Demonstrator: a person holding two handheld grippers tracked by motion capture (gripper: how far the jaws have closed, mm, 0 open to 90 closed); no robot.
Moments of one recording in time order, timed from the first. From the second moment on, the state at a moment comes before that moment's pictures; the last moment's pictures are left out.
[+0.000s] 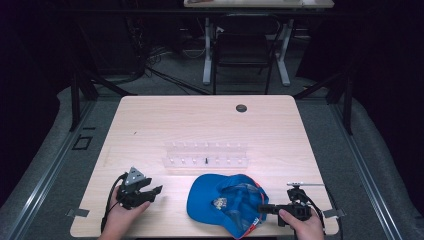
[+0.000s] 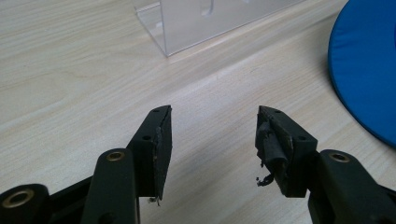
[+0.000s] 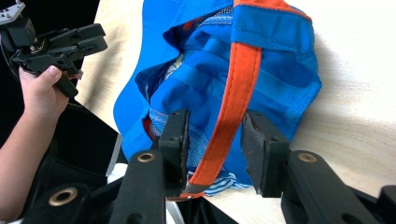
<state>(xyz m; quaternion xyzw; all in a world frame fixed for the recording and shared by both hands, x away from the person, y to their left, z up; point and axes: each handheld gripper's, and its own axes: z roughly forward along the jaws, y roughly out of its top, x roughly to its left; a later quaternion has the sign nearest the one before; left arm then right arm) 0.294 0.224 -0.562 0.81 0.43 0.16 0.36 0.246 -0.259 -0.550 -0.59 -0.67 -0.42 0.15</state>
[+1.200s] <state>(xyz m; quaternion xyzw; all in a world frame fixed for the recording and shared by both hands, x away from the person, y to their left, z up) 0.294 0.224 -0.563 0.81 0.43 0.17 0.36 0.247 -0.263 -0.554 -0.59 -0.65 -0.44 0.19</state>
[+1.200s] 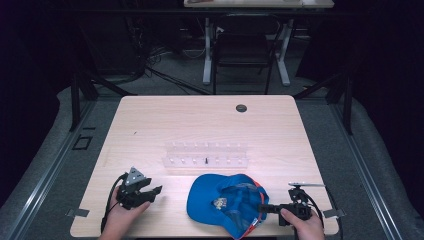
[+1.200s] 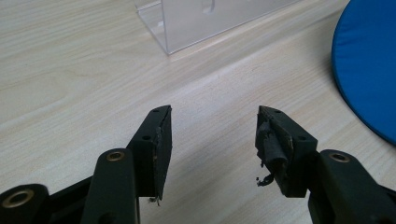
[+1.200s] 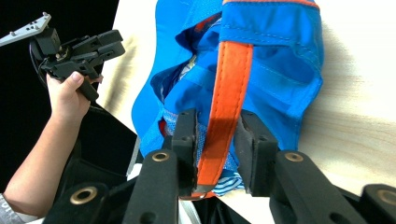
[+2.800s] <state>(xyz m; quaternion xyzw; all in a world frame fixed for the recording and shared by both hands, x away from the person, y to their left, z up) 0.295 0.227 -0.564 0.81 0.44 0.17 0.36 0.284 -0.266 -0.469 -0.60 -0.69 -0.37 0.16</state>
